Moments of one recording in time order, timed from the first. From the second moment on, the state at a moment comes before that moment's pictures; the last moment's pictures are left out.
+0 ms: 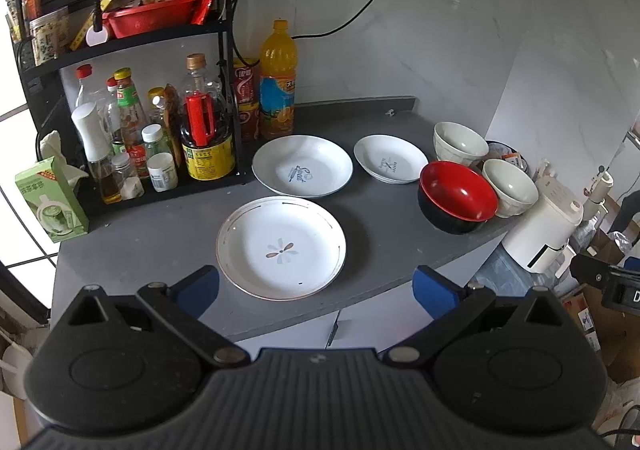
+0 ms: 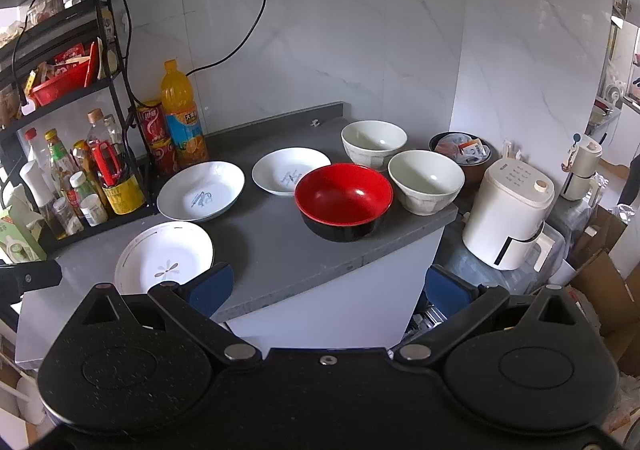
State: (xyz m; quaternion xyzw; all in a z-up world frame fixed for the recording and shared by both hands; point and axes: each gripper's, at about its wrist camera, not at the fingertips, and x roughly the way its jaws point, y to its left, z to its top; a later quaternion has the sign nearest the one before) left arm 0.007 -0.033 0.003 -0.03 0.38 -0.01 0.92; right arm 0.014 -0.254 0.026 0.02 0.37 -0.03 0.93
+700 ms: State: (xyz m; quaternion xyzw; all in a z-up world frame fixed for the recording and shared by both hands) left arm 0.008 -0.030 0.002 -0.03 0.39 0.00 0.92; right arm 0.018 -0.253 0.026 0.02 0.37 -0.03 0.93
